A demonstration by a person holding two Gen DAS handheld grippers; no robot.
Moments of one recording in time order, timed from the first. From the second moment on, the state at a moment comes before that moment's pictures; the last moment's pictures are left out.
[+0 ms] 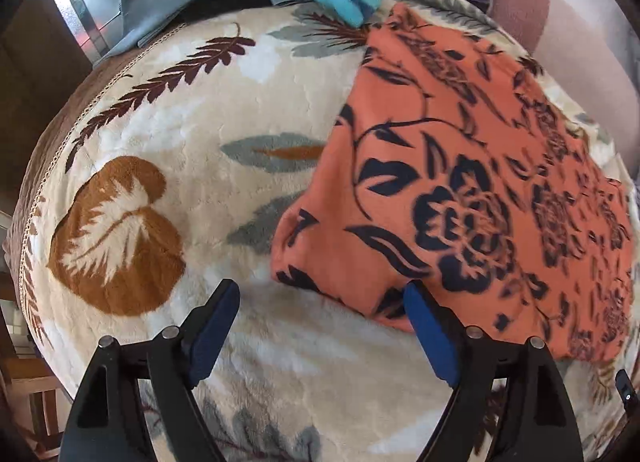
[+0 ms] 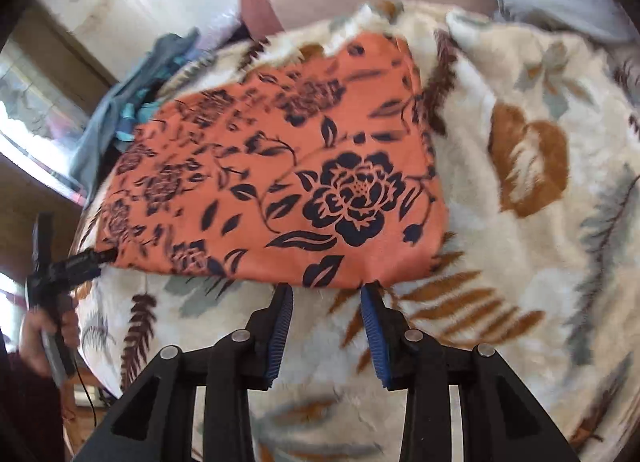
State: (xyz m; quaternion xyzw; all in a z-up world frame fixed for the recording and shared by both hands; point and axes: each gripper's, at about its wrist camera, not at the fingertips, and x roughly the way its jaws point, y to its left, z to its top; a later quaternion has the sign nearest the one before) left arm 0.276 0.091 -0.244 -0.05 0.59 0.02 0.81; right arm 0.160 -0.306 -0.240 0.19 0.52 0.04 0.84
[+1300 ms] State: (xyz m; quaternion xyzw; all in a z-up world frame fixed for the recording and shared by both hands) left arm 0.048 0.072 -0.151 0.08 0.42 -0.02 0.90; right arm 0.030 -0.179 -0.205 0.25 0.42 0.20 0.85
